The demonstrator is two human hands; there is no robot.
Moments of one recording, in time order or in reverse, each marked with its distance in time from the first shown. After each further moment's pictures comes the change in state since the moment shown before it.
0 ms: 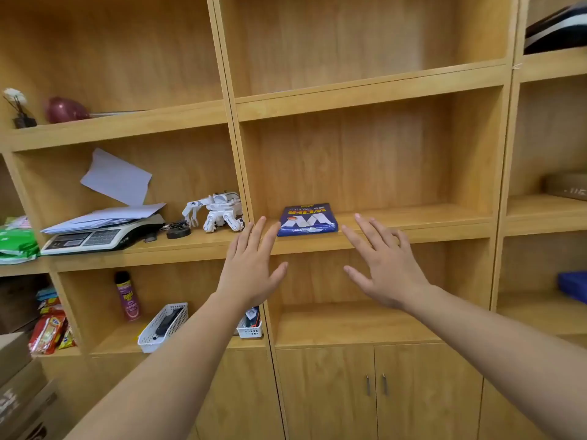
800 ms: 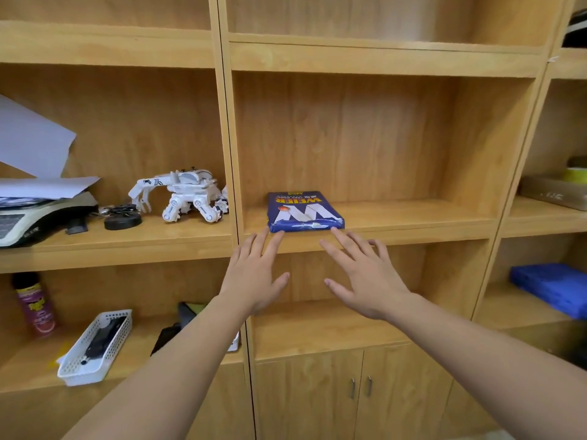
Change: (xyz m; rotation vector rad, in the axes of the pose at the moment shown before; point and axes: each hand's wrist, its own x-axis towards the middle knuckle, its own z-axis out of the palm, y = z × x) left_hand 0.095 -0.126 0.140 -0.182 -0.174 0.099; right_hand 0.120 -0.080 0.114 -0.112 -0.165 0.024
